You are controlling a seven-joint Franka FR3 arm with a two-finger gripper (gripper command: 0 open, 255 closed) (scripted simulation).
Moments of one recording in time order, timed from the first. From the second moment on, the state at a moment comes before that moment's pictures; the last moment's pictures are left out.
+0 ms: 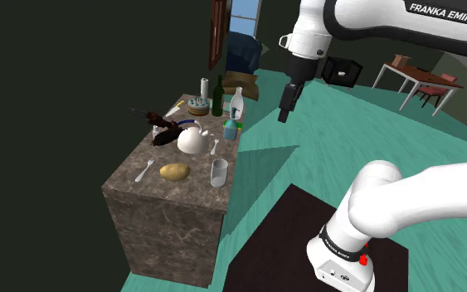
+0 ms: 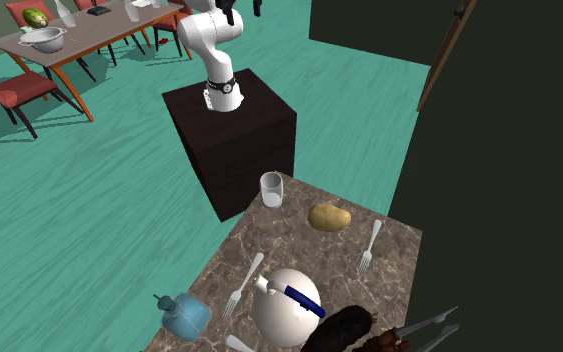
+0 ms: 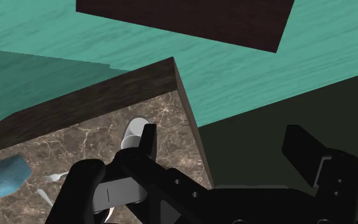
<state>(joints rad) 0.00 -0.82 0.01 -2.34 0.03 1.52 -0.17</state>
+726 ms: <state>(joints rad) -0.01 -0.64 0.00 -2.47 0.02 1.84 -0.20</state>
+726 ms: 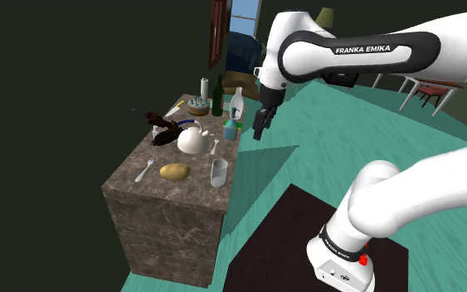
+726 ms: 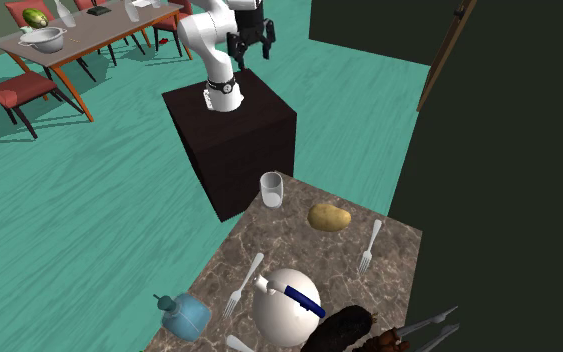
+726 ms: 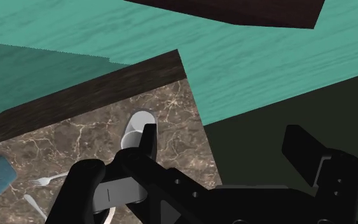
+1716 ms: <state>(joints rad) -0.02 -0.11 -0.03 -2.45 0.02 2.34 -0.24</state>
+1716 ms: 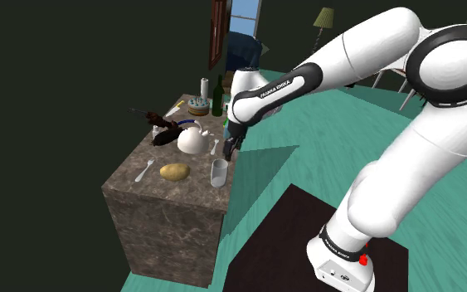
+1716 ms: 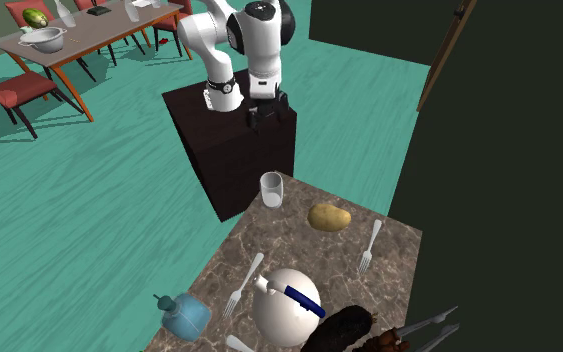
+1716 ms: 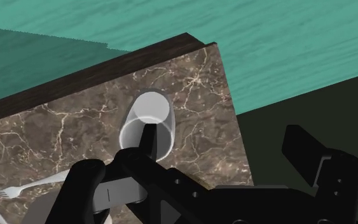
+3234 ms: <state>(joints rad) -0.04 0.47 -0.02 -2.20 0.06 2.67 -0.29</state>
